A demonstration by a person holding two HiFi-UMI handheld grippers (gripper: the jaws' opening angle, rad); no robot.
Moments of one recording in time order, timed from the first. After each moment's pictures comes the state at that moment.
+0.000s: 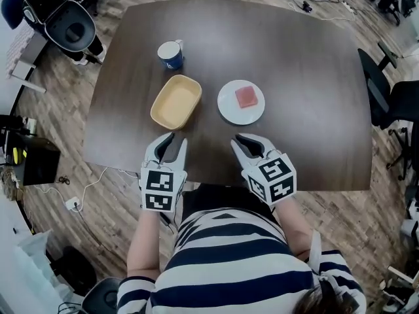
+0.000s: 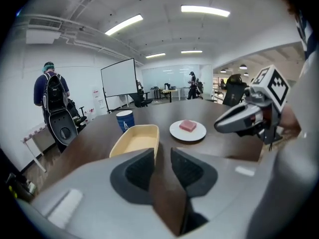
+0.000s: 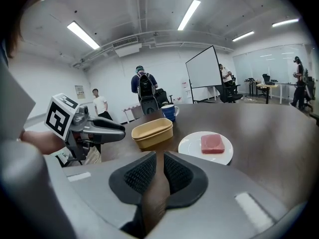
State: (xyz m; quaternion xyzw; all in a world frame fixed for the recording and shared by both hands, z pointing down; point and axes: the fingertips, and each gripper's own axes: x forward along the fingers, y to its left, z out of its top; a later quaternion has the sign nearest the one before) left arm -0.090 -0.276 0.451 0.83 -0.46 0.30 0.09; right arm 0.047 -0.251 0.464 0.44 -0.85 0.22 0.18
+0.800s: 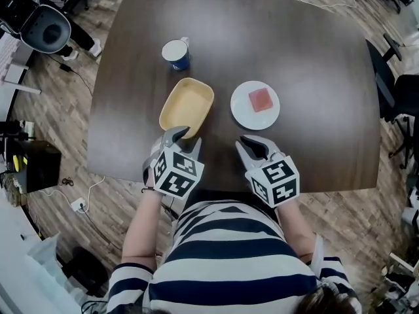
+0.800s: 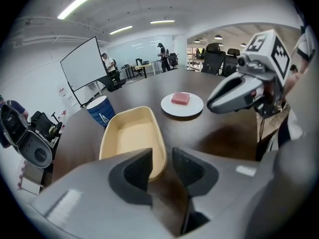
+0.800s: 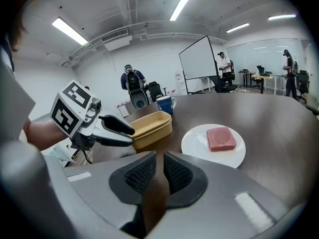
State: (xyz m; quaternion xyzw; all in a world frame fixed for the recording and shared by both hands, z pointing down) left arm -0.093 -0.332 0.504 0.82 -0.30 0.47 0.07; right arm 0.014 -0.294 0.488 0.45 -0.82 0.27 0.21
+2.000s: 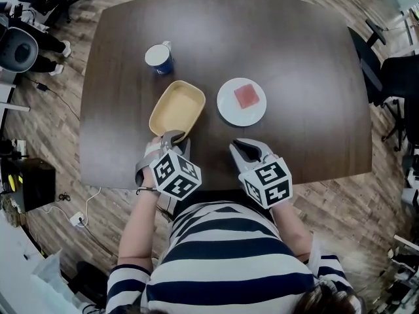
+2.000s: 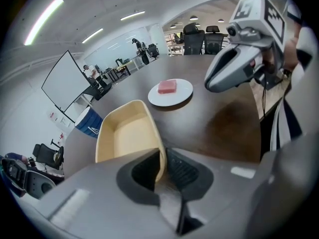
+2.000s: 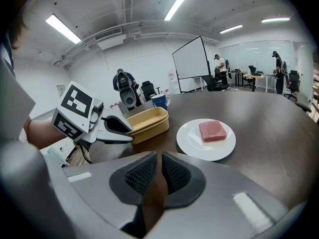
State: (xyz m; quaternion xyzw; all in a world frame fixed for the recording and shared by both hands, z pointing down) left arm -0.082 -0.326 0.525 0.80 -0.23 0.55 -0.04; right arm 0.029 -0.276 0.495 0.49 -0.80 0.28 0.21
